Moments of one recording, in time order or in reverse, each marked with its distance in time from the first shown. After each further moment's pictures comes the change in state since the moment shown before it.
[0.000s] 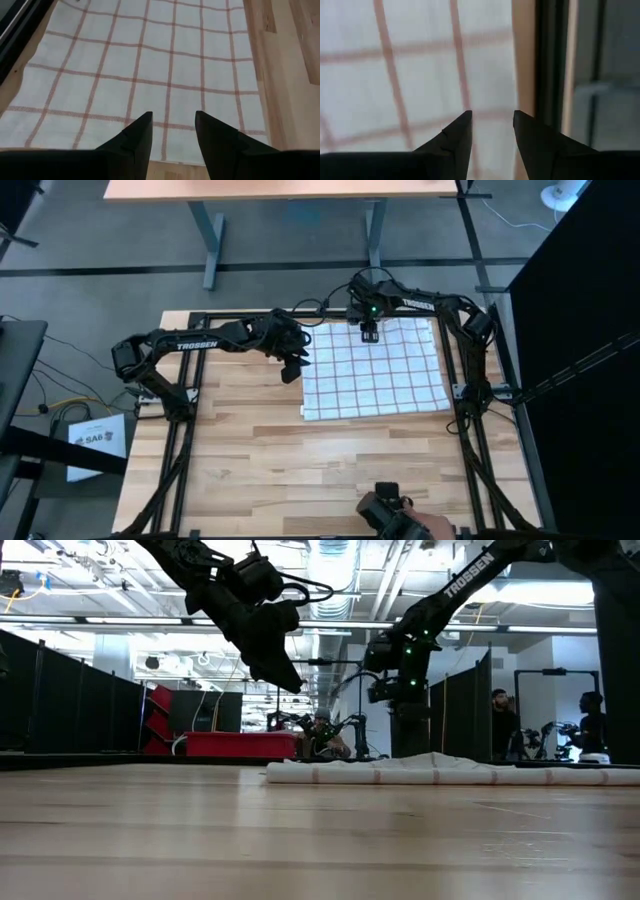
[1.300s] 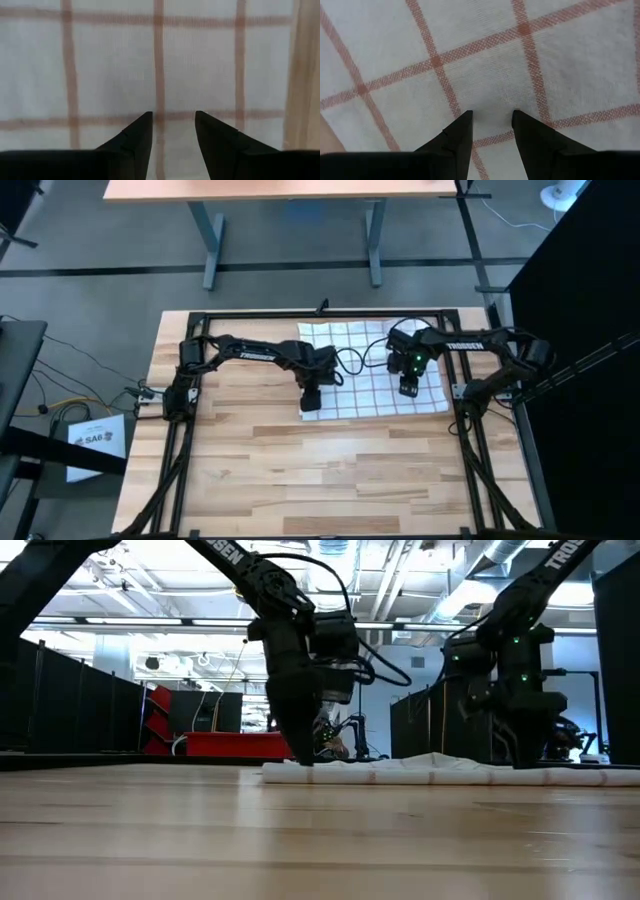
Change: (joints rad) left arm -0.199 0.511 0.404 -0.432 -0.056 0.011; right arm 0.164 -0.527 -0.814 0.053 -0.202 0.407
